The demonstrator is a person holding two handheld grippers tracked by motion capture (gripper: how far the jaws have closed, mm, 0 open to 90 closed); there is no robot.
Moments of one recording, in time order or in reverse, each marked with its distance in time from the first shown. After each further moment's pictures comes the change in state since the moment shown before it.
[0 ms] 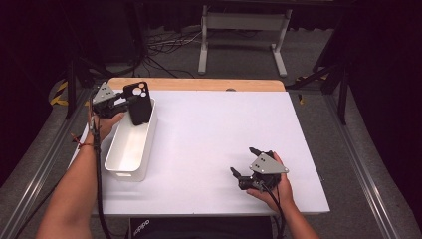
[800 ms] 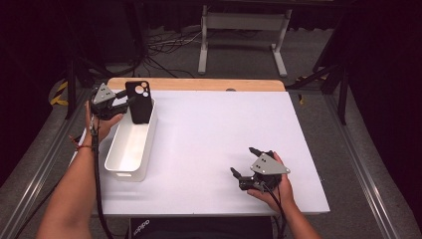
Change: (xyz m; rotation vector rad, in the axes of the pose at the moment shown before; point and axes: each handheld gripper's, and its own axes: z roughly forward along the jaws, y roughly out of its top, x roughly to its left) left arm 0.001 -0.004 -0.005 0.042 0.052 -0.026; right arm -0.001 0.001 -0.003 -0.019 0.012 -0.008
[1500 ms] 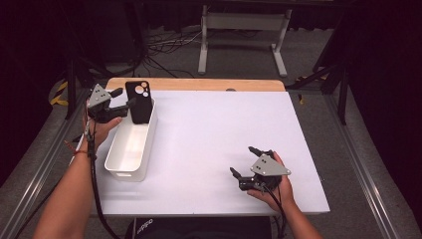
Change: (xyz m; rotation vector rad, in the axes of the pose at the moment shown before) left arm -0.022 0.017 -0.029 -0.076 0.022 -0.021; right arm 0.001 0.003 -0.002 -0.029 0.005 -0.022
